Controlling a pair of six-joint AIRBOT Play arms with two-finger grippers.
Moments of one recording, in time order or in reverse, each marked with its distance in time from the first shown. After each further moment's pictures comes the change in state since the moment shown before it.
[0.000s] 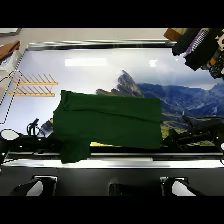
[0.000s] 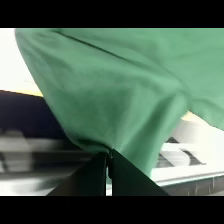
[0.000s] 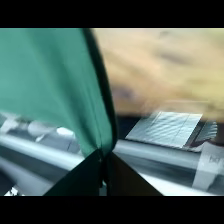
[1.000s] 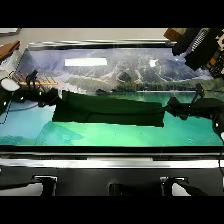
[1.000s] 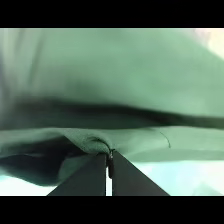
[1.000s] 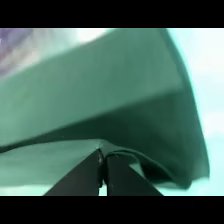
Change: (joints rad) left arm -0.166 -0.550 0.853 0.034 0.069 -0.041; right arm 0.217 0.010 0.262 0.111 0.499 0.216
